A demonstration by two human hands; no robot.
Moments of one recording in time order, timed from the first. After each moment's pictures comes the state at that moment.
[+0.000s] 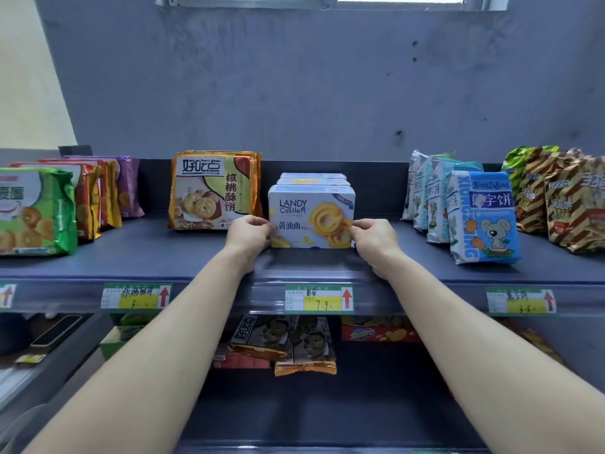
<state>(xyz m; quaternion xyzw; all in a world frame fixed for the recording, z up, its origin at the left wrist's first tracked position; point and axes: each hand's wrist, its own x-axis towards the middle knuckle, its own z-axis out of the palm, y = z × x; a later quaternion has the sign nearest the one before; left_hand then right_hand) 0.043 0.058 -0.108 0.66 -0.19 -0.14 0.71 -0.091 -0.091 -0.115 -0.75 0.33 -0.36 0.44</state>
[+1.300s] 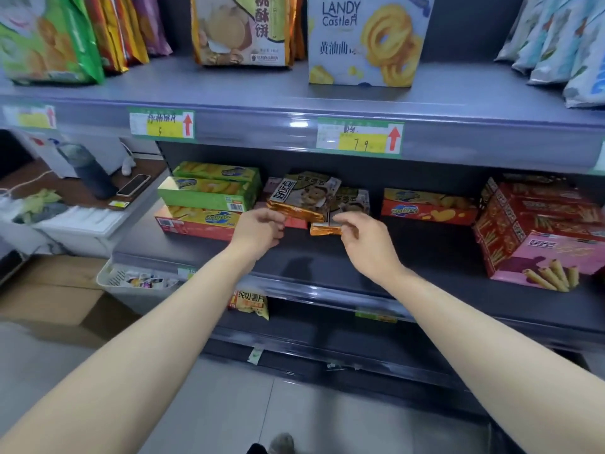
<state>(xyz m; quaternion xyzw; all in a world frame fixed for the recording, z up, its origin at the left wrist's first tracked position) -0.029 0.154 -0.292 0.78 -0.10 -0.19 0.59 -0.146 0.001 -0.301 -0.90 0.15 -0.21 0.36</state>
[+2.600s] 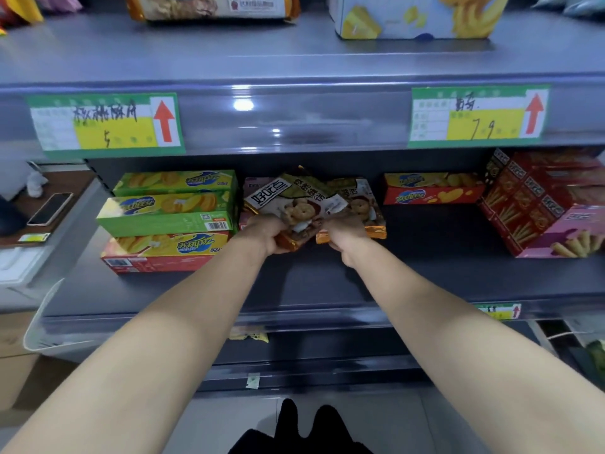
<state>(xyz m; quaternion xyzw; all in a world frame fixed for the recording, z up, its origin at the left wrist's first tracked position) 0.106 0.090 -0.361 0.67 0.06 -0.42 0.61 0.012 0.005 -0.371 -0.63 0.48 -0.15 0.59</state>
